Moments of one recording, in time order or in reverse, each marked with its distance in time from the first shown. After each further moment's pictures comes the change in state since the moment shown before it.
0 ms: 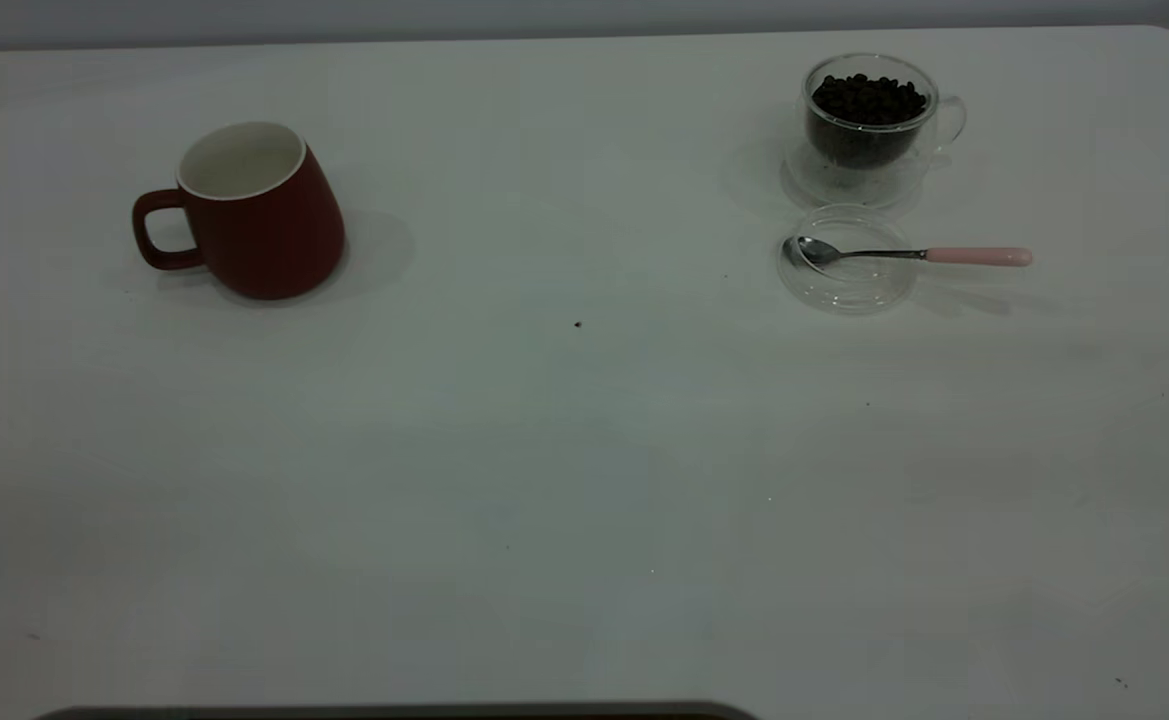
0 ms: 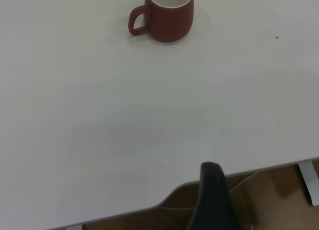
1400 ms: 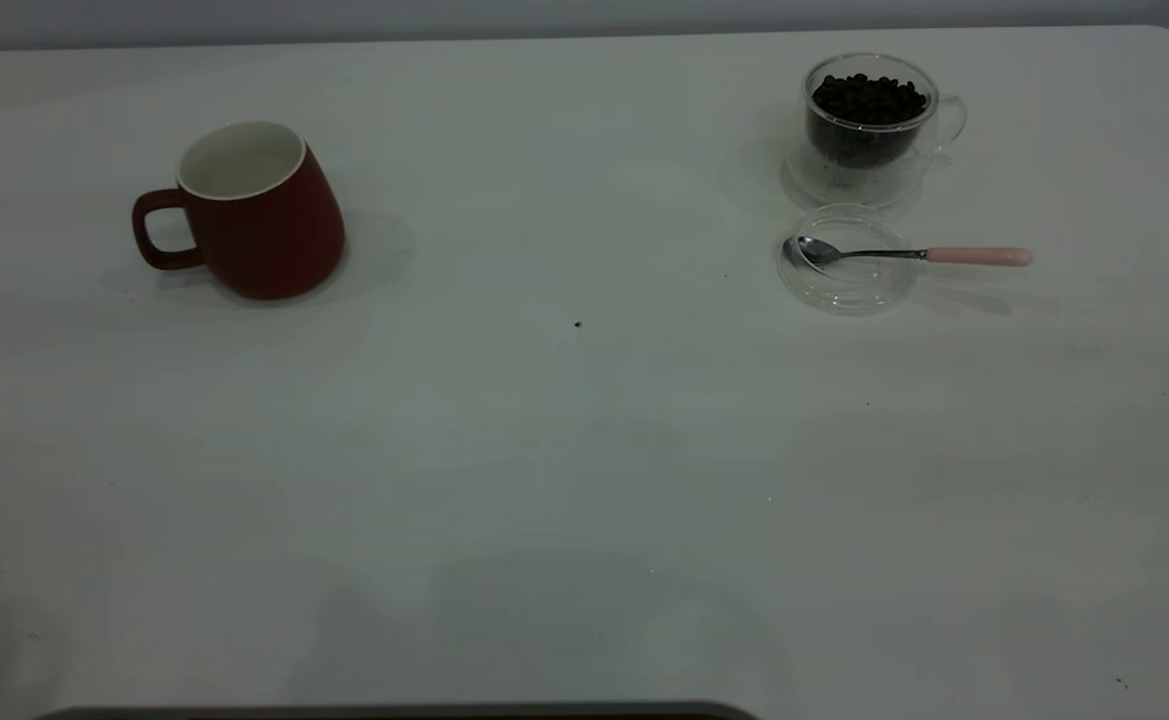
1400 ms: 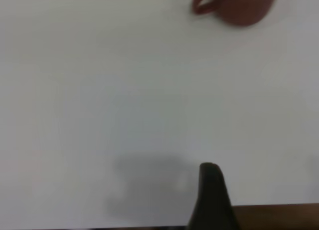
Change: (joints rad) left arm 0.000 0.870 -0.108 0.216 -0.449 -0.184; right arm 0.000 0.000 0.000 0.000 0.000 0.000
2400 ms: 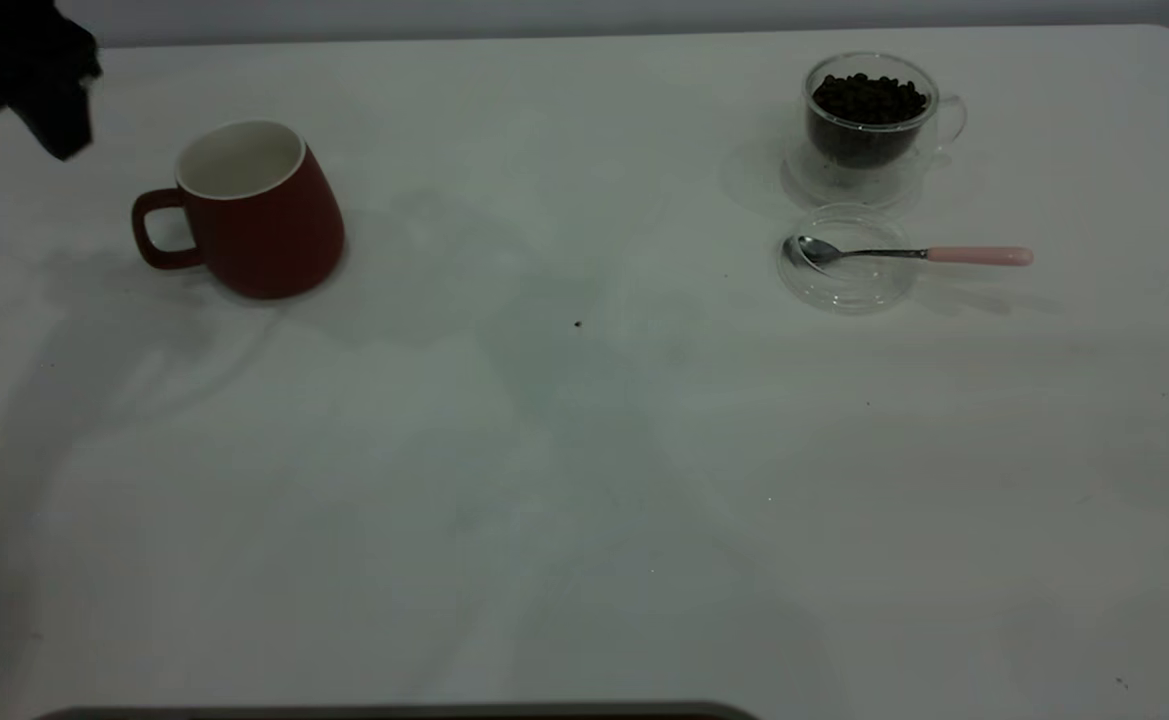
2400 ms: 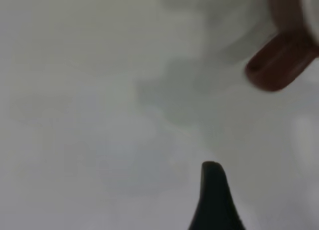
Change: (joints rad) left arm 0.012 1.262 -0.787 0.068 -0.072 0.563; right arm 0.000 0.000 0.000 0.000 0.000 0.000
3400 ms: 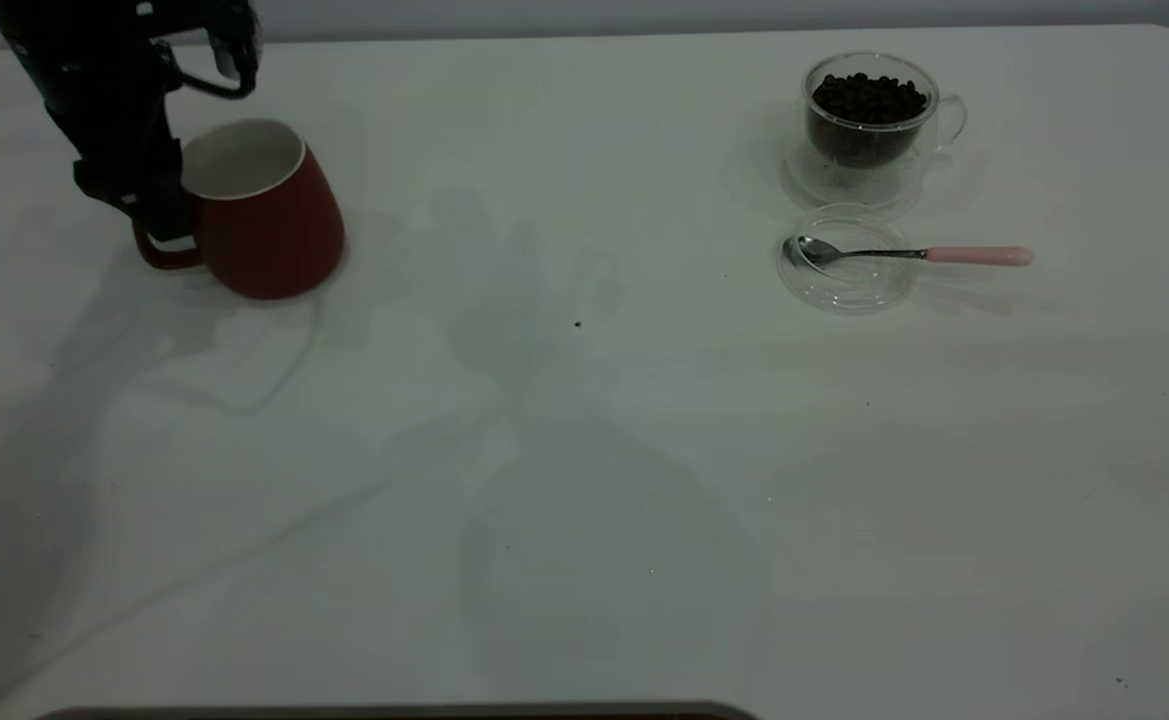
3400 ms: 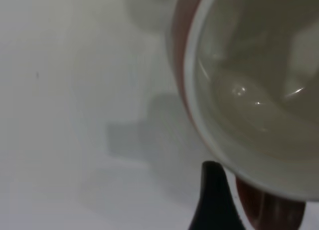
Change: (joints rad) left arm 0.000 0.224 -0.120 -0.177 -0.101 0.706; right arm 0.000 0.000 0.000 0.000 0.000 0.000
